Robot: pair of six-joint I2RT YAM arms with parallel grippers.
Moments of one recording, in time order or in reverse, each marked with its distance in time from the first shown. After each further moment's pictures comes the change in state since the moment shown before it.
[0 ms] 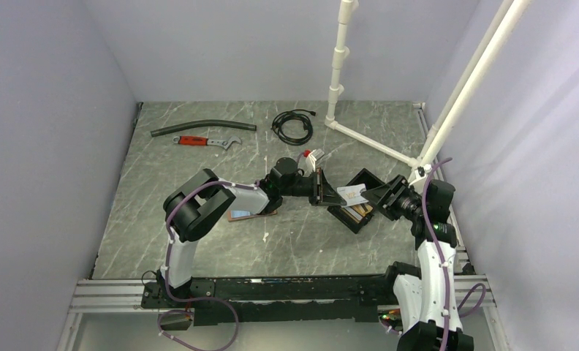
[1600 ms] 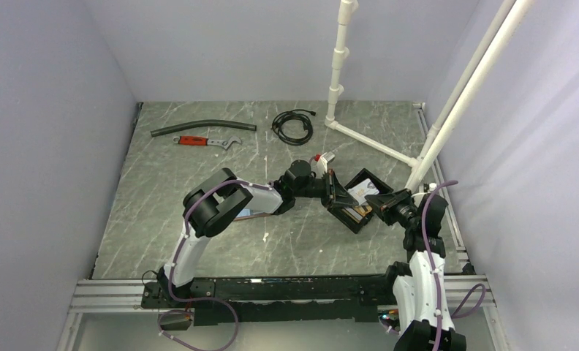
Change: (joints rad) left arm -0.050 0.149 0.146 0.010 -0.045 -0.133; right arm -0.010 -0.064 -0.234 0.304 0.086 0.409
